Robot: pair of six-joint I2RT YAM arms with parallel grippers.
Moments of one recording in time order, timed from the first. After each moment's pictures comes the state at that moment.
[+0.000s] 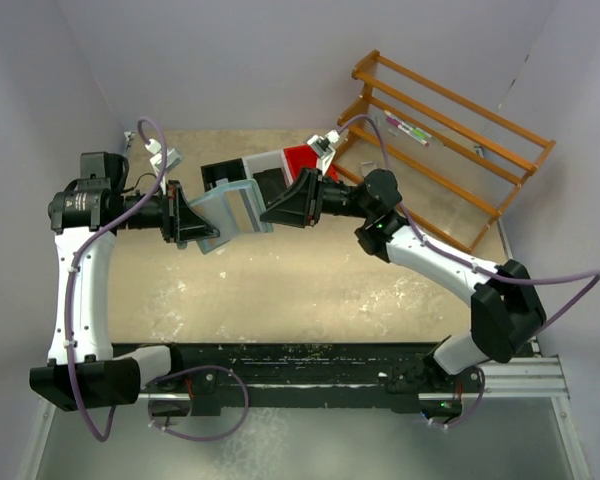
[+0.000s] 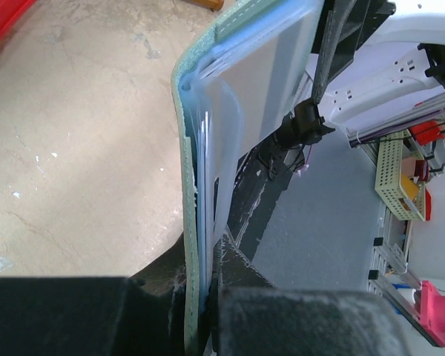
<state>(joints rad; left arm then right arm) 0.12 1.20 1.47 -1.31 1.21 0.34 0.68 1.52 1.08 0.82 -0.85 1.08</state>
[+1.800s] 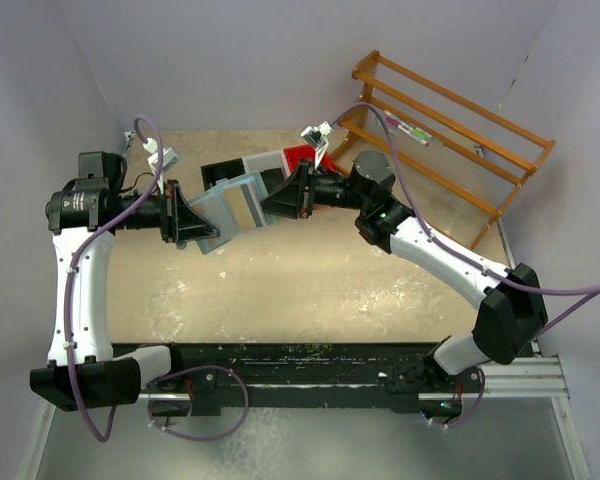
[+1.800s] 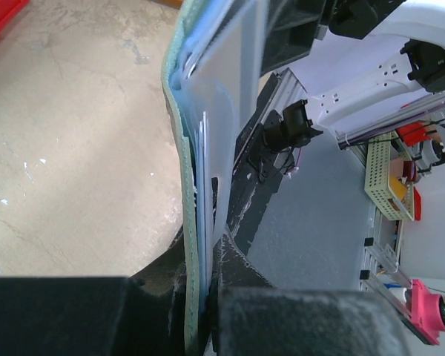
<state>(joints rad) 0.12 1.20 1.48 -1.33 1.25 0.34 0.69 1.50 1.22 0.45 -0.79 0.80</state>
